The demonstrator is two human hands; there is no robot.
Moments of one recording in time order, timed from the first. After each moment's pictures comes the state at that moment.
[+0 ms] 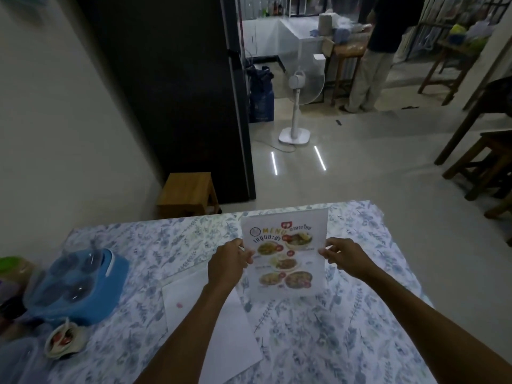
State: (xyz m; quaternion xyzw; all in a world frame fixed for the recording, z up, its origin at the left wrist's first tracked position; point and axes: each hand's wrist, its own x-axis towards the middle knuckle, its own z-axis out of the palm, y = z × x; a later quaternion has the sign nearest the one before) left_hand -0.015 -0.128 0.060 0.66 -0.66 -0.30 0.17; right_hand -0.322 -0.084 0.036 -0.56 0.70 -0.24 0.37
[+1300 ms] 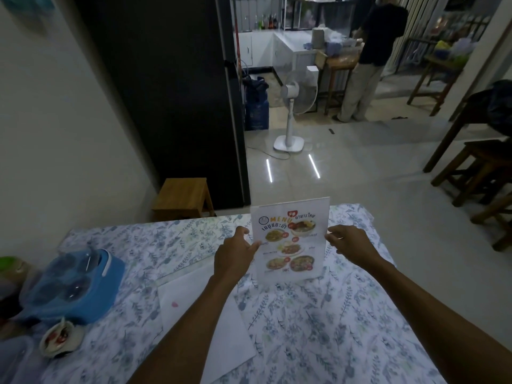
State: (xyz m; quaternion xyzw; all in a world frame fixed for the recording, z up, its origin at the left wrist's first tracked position) left_hand -0.040 -0.121 0.072 0.64 -0.70 -0.25 0.20; right_hand -0.340 -0.080 0.071 -0.58 0.75 -0.23 0.23
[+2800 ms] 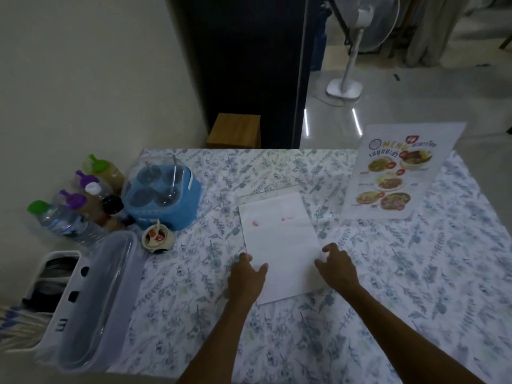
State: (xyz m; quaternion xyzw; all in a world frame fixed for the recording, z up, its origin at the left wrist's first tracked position) left_hand 0.181 0.029 -0.066 0.77 -0.49 -0.39 0.13; right_hand -0.040 0.024 -0.077 -0.49 0.80 -0.11 0.33
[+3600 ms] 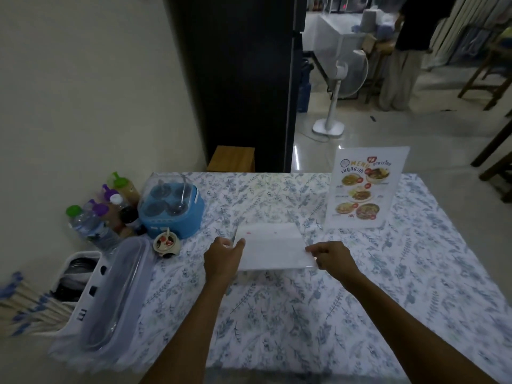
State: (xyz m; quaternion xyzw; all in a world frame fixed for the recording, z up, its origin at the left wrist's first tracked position) left_hand 0.219 0.050 0.048 0.78 -0.45 -0.35 0.27; right_hand -0.048 0.067 0.020 -0.49 0.72 -0.29 0.40
